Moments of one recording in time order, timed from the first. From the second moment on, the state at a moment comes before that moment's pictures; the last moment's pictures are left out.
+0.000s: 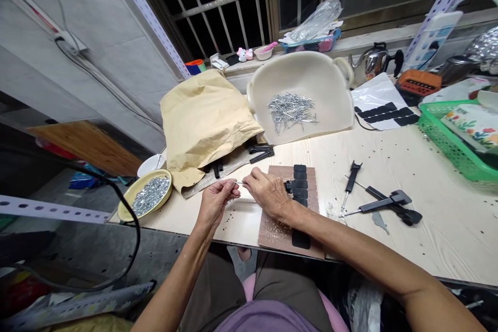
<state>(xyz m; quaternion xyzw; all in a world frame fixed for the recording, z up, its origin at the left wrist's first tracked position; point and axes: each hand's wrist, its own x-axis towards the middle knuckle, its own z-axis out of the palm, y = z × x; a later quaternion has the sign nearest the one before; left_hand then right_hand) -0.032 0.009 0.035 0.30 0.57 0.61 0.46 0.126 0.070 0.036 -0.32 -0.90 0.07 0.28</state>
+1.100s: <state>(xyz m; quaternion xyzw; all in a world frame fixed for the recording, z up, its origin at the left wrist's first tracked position) 0.062 0.024 -0.005 0.55 0.67 0.43 0.24 0.278 0.107 -0.003 -0.15 -0.97 0.03 0.20</state>
